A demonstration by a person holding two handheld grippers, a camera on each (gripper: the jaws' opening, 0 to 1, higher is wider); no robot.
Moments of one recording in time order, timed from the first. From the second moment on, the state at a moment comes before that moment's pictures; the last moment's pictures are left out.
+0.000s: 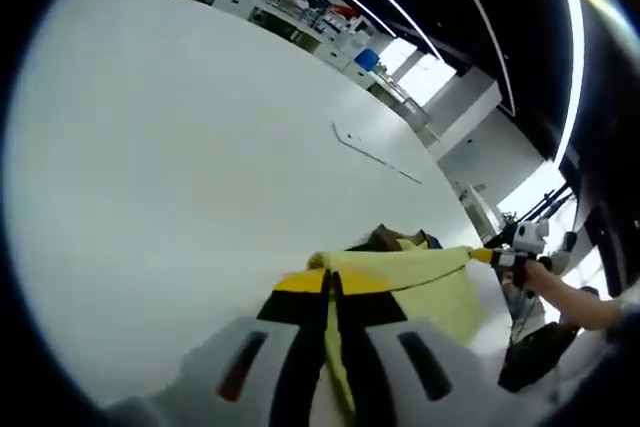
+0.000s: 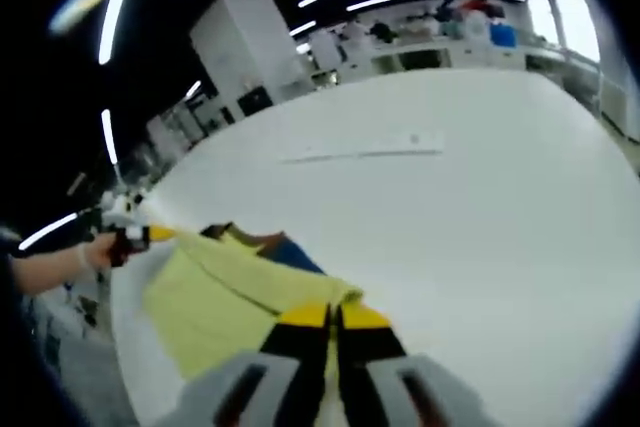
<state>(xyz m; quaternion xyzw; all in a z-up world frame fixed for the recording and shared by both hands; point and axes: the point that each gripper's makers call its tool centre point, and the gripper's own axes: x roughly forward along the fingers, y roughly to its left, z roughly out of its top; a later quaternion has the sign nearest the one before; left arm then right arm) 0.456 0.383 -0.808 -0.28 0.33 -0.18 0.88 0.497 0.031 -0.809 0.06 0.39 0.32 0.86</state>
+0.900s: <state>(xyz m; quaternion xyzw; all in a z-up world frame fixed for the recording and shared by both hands) 0.427 0.347 -0.788 -0.14 0.31 -0.31 0.89 0.470 0.038 -0.794 0.01 0.32 0.39 0.86</state>
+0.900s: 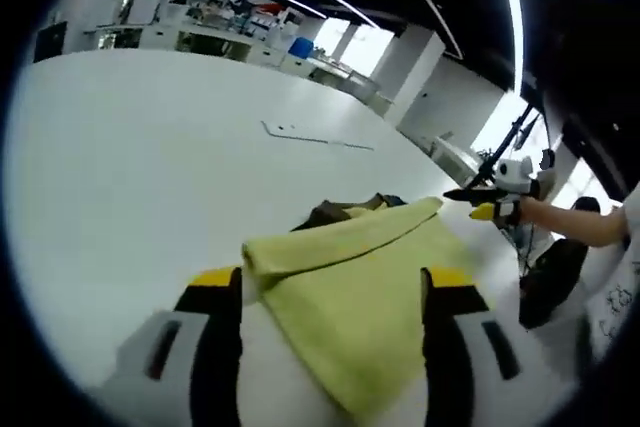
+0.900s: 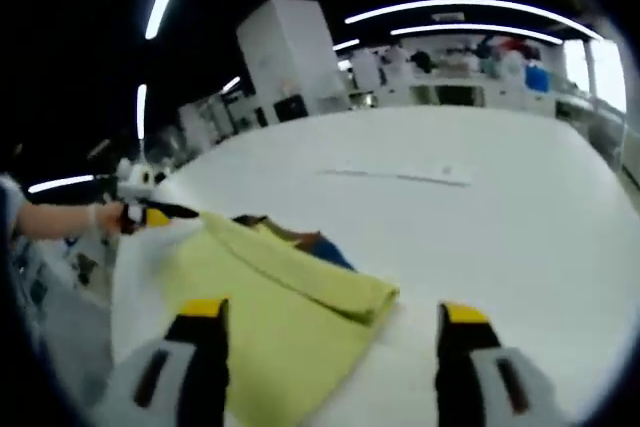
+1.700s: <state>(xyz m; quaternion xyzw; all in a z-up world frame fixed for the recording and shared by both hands) 0.391 0.294 -0.787 -0.14 0.33 -0.39 0.85 0.423 0.075 -0.813 0.01 0.34 0.46 0.82</state>
